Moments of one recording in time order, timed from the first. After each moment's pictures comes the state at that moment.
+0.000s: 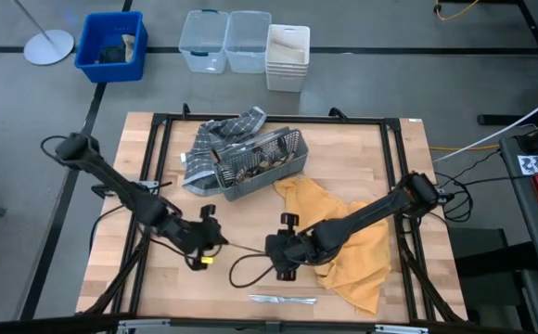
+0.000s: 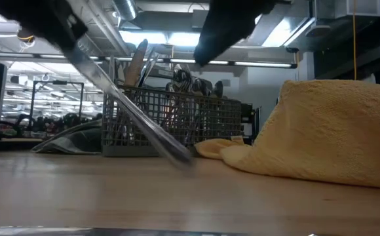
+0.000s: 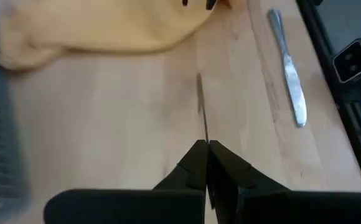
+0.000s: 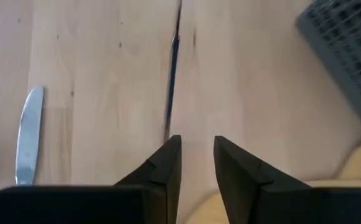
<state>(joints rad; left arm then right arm) -0.60 1.26 0.78 -0.32 -0.38 -0.45 0.45 1.98 1.64 -0.74 0.32 0.39</state>
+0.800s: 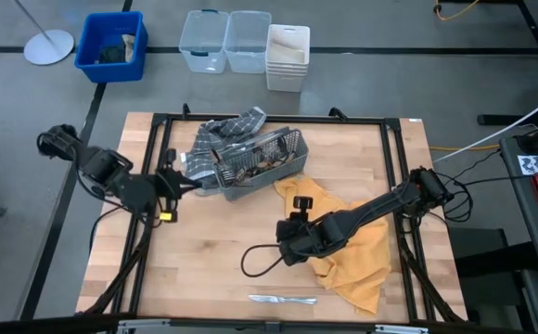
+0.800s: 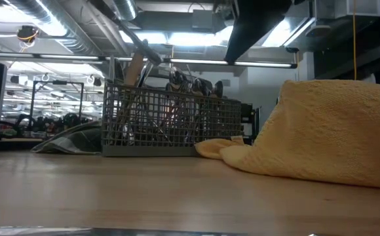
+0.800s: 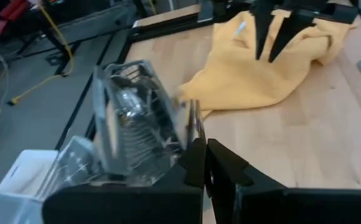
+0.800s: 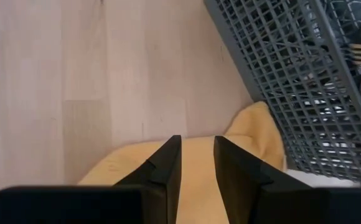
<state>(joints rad) -0.53 0.87 1.08 -0.90 -0.71 -0.15 0.43 1.90 1.64 -1.00 0.54 0.34</state>
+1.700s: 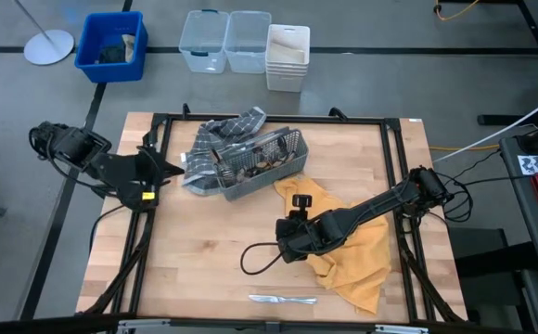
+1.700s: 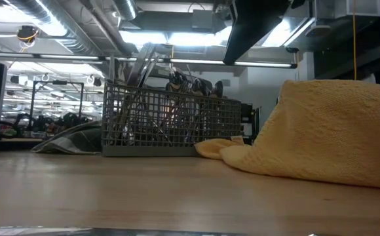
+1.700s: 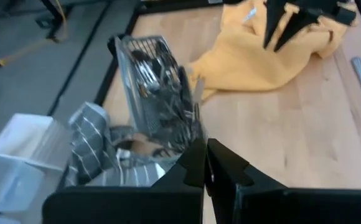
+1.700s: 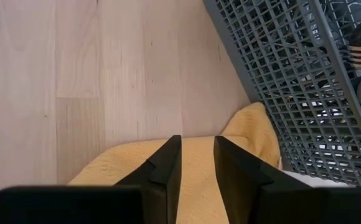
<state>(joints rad) -0.48 0.87 1.34 -1.26 -0.63 -0.28 0.42 1.91 1.64 -1.00 0.53 0.31</state>
